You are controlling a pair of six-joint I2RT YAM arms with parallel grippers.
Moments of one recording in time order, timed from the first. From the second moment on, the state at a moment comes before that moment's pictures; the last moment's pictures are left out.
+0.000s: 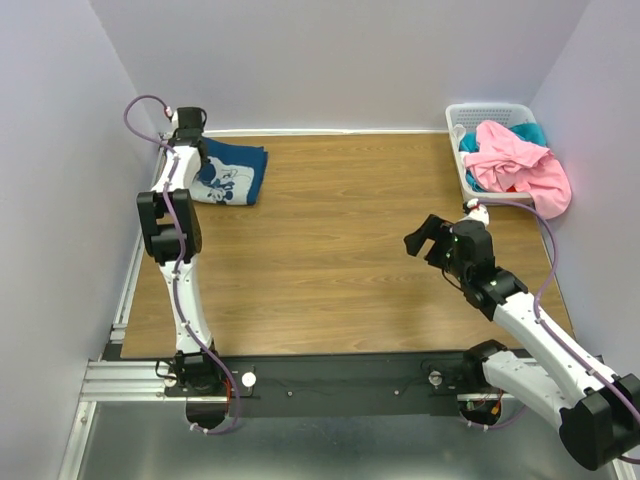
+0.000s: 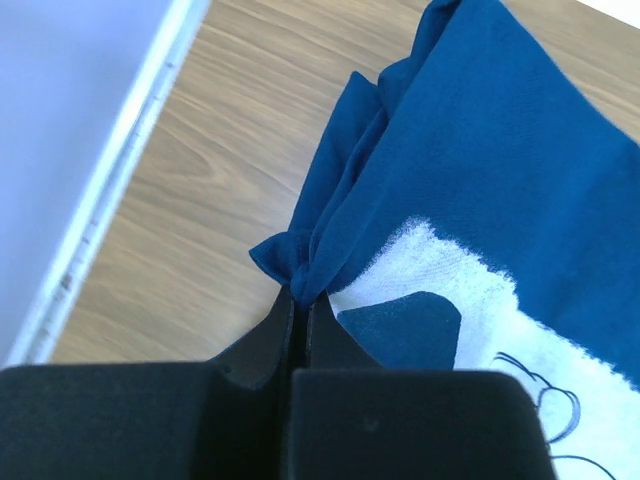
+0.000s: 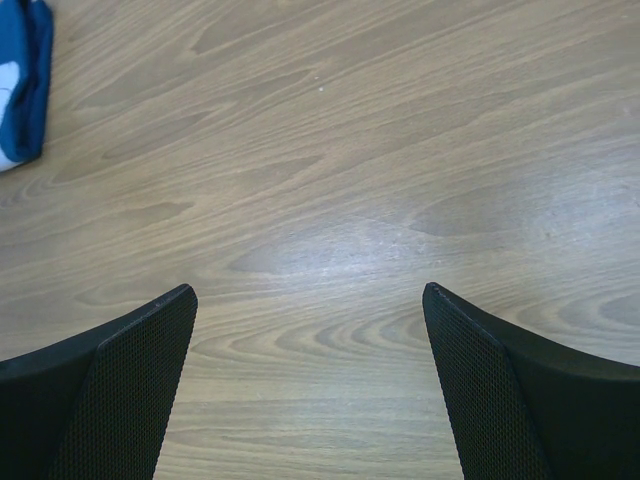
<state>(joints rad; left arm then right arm) 0.09 2.33 2.02 -0.49 -0.36 -0.24 0.39 0.88 0.57 -0.20 0.17 0.64</state>
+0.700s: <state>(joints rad) 0.21 2.45 2.23 -0.52 -0.30 -0.19 0.39 0.89 0.57 -0.23 0.24 0.61</state>
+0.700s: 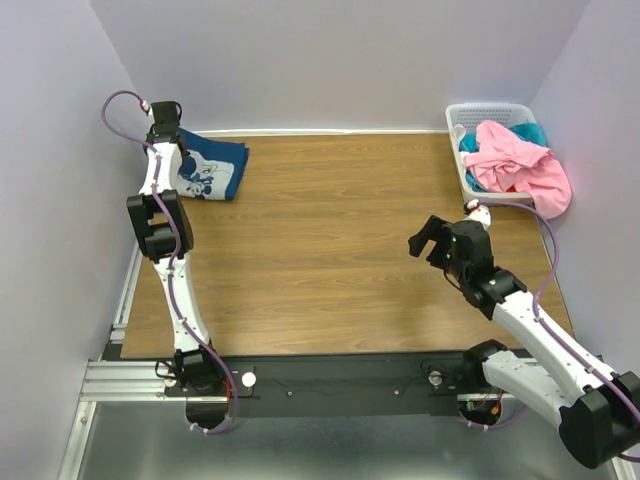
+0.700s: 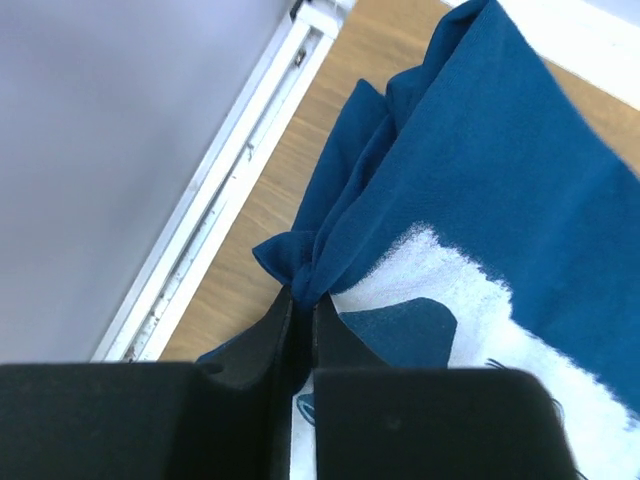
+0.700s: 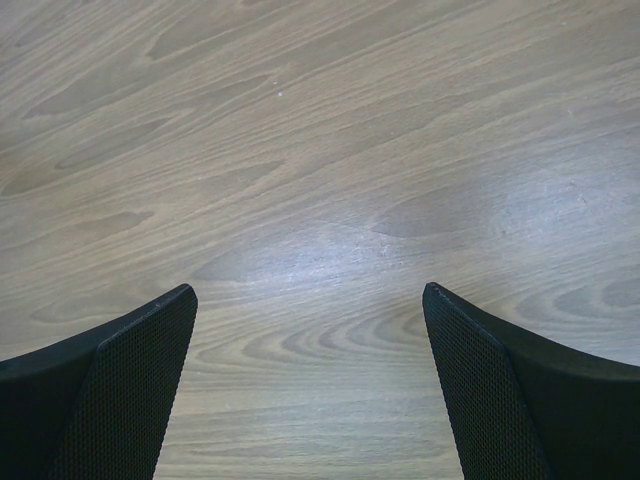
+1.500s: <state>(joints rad) -0.06 1.58 1.63 -0.35 -0.29 -0.40 0.39 0.82 0.57 -0.24 0.24 0.61</state>
